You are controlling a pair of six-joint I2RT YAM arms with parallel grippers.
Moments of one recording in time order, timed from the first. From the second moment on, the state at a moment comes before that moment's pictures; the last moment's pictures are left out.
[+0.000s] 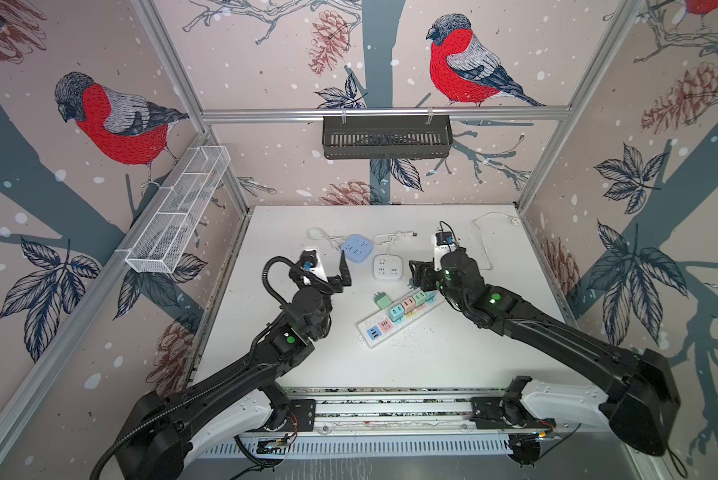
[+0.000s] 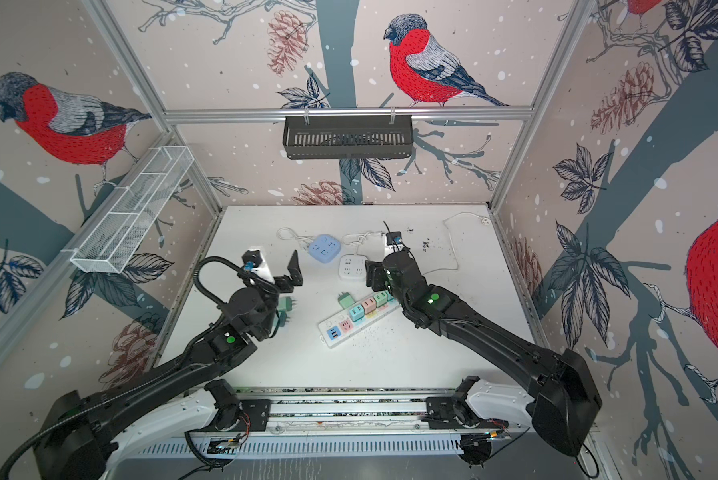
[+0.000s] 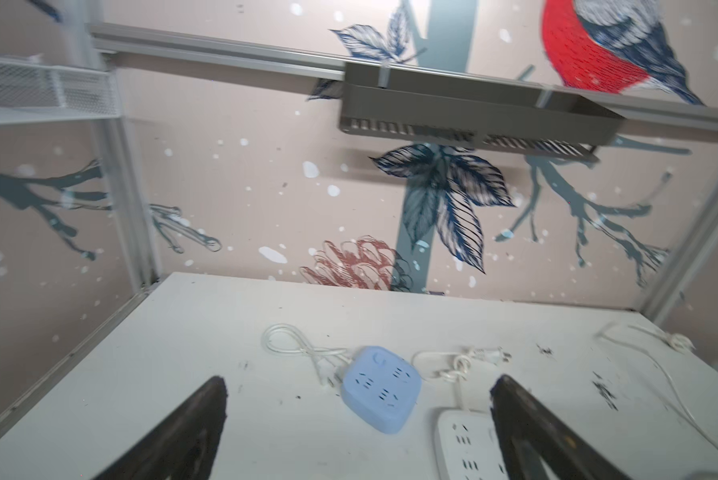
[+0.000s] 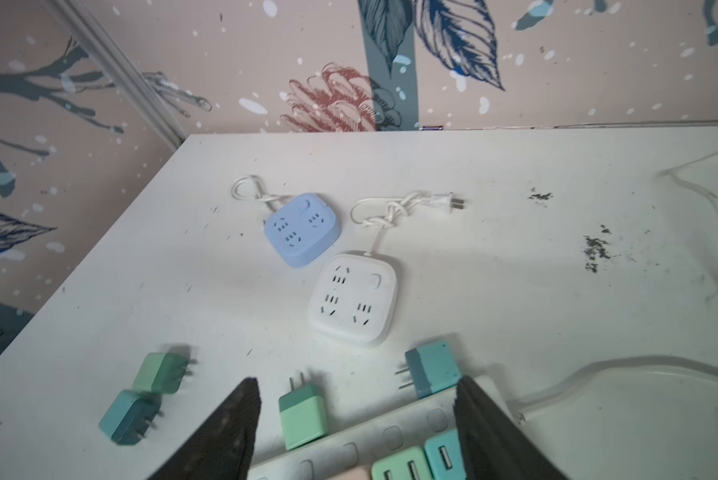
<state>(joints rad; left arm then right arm) -0.68 0.90 0.51 0.45 -0.69 -0.15 0.80 1.23 0.94 -0.22 0.27 0.40</state>
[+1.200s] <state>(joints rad) -0.54 0.90 0.49 0.37 -0.58 -0.21 0.90 1.98 1.39 -0.58 0.08 0.18</state>
